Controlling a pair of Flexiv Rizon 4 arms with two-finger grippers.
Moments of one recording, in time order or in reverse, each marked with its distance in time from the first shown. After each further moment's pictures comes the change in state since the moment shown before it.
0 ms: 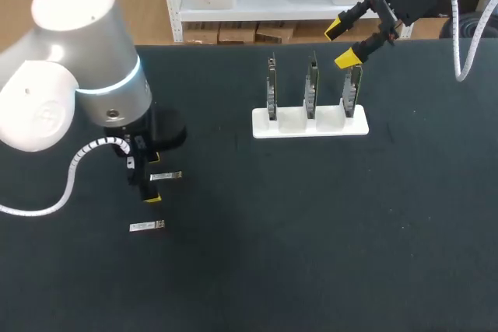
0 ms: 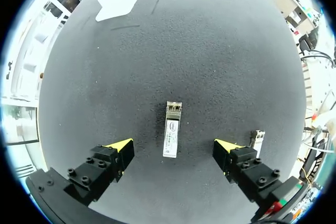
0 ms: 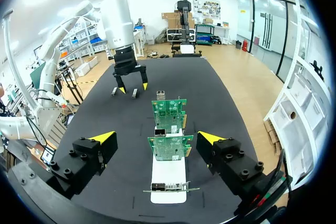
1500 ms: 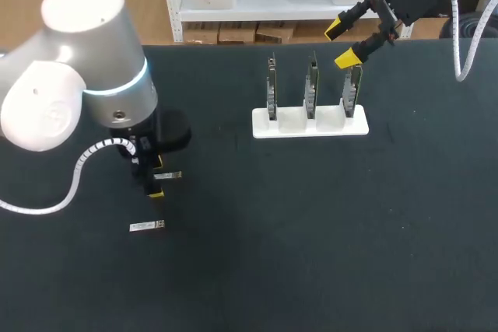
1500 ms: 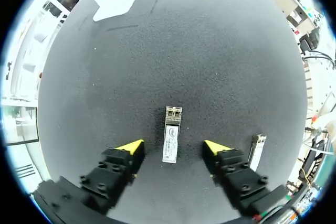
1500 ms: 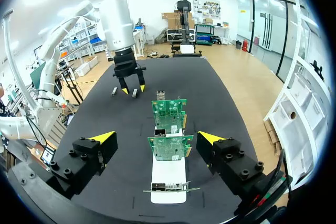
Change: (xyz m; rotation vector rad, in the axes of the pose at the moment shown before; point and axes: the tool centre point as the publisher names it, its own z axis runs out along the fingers) left arm -0.003 0.000 0.005 0.000 0.017 -0.005; right arm 0.000 0.000 0.000 0.000 0.000 0.000
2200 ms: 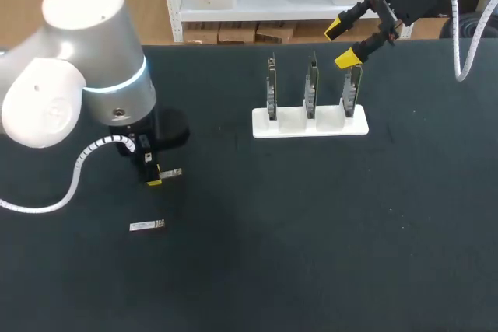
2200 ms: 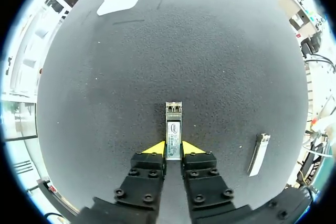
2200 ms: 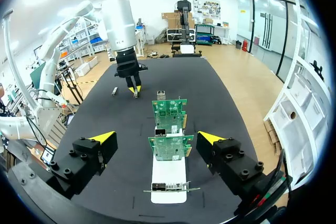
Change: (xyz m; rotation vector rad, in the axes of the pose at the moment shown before) left arm 0.003 0.008 0.002 -0.002 -0.002 -0.027; right arm 0.000 0.000 0.000 0.000 0.000 0.000
